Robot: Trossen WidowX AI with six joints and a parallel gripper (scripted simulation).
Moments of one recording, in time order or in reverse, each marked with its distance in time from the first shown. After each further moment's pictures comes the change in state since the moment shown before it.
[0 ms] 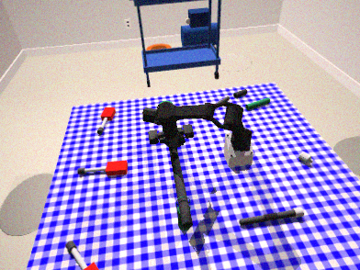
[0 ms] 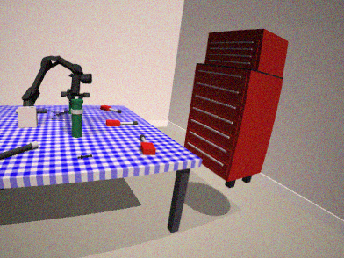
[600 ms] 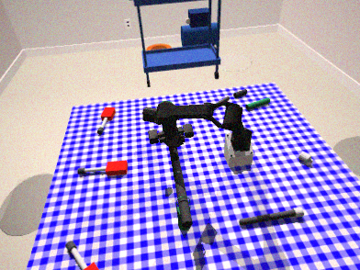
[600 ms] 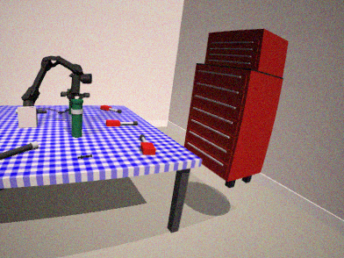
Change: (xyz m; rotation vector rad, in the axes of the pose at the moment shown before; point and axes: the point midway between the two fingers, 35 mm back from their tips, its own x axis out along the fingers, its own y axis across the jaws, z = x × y) arm 0.001 0.000 -0.003 0.000 0.000 0.000
